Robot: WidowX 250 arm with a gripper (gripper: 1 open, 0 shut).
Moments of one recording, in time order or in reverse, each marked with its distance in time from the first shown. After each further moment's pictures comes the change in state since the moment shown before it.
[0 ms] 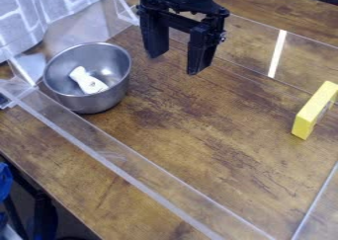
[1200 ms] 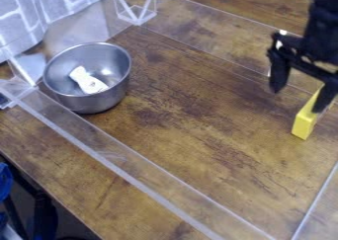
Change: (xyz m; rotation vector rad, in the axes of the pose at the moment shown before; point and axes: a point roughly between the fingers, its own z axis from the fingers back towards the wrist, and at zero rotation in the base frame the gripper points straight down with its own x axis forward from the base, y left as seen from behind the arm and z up) arm 0.113 -0.102 -0.073 0.058 -0.015 -0.060
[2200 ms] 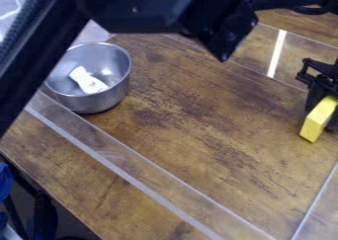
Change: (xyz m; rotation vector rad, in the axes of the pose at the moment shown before) arm 0.044 -0.022 -0.030 0.016 0.012 -0.012
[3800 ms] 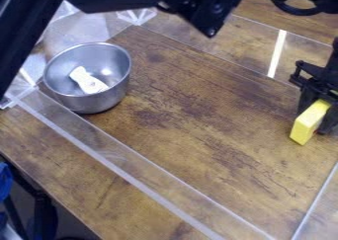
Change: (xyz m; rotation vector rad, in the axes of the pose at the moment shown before) arm -0.031 0.010 -0.005 0.035 0.094 -0.065
